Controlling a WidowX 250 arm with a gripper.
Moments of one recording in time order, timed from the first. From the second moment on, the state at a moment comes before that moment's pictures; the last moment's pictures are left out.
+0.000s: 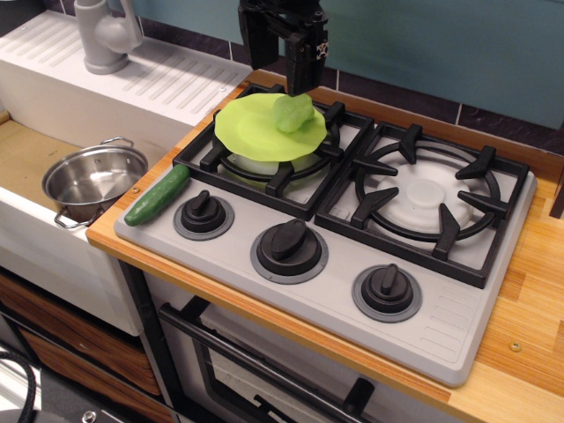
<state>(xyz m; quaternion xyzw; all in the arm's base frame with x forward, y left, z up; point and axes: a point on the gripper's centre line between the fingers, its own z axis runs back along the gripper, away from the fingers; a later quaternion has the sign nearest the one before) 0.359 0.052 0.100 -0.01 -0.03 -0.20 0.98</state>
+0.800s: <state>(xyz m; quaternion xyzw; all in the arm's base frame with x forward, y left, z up) 0.308 0.109 0.105 0.06 -0.14 -0.12 0.98</state>
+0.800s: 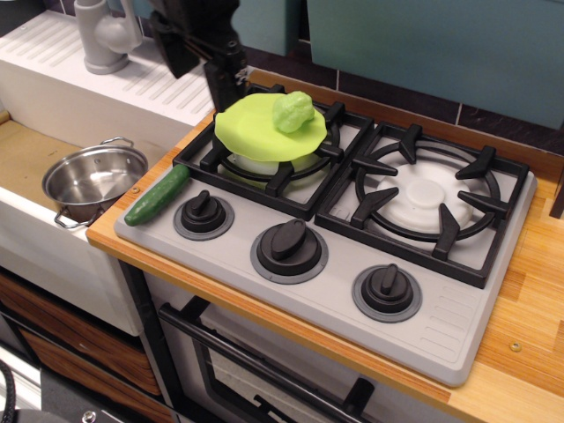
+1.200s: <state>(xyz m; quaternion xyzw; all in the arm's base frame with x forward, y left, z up) 0.290 0.127 0.083 0.07 -0.14 -0.08 0.98</state>
